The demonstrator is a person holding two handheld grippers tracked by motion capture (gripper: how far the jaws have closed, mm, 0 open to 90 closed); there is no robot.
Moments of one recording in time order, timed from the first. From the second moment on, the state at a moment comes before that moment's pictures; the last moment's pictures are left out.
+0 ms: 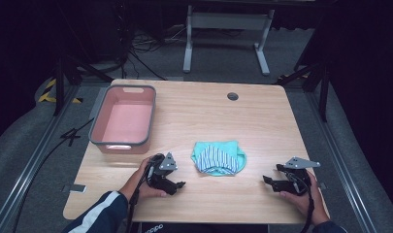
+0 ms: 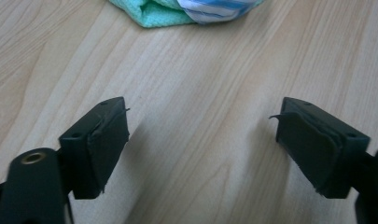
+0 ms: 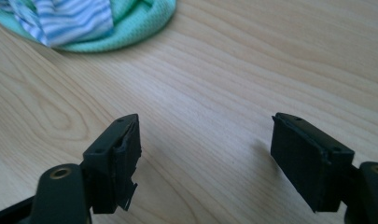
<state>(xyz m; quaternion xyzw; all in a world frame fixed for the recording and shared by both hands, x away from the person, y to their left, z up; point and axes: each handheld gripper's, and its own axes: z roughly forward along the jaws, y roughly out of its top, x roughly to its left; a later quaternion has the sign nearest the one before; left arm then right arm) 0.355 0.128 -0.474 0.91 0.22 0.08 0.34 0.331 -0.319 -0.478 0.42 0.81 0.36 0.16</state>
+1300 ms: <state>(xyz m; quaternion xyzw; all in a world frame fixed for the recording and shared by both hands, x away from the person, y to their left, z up) 0.431 0.075 -0.479 0.88 0.31 0.09 0.35 0.408 -0.215 -0.475 0.39 0.84 0.34 0.15</state>
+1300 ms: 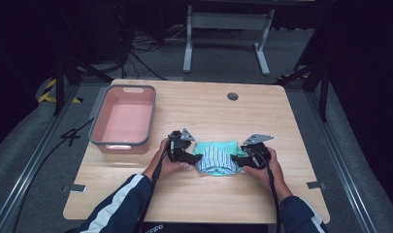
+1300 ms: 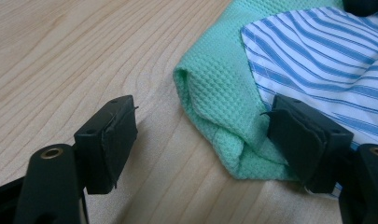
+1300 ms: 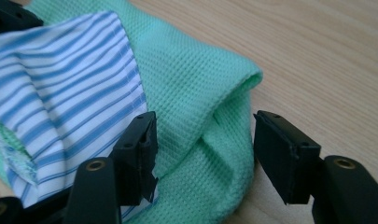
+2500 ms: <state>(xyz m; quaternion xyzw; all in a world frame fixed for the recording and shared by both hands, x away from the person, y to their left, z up) 0.416 0.067 -0.471 0.89 0.25 0.06 0.37 0.389 -0.209 -0.466 0.39 0.84 0.35 0.14</state>
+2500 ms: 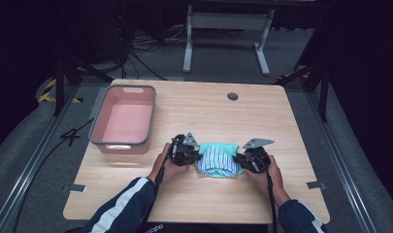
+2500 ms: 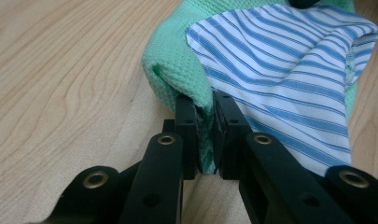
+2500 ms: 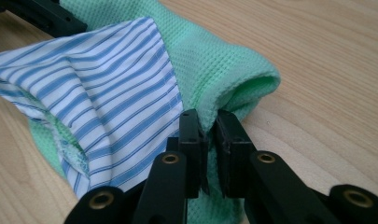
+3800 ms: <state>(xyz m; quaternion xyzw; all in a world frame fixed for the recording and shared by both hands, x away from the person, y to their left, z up) 0.422 0.076 -0.416 0.89 0.25 0.07 0.37 0.394 -0.198 -0.418 0.37 0.82 0.40 0.15</state>
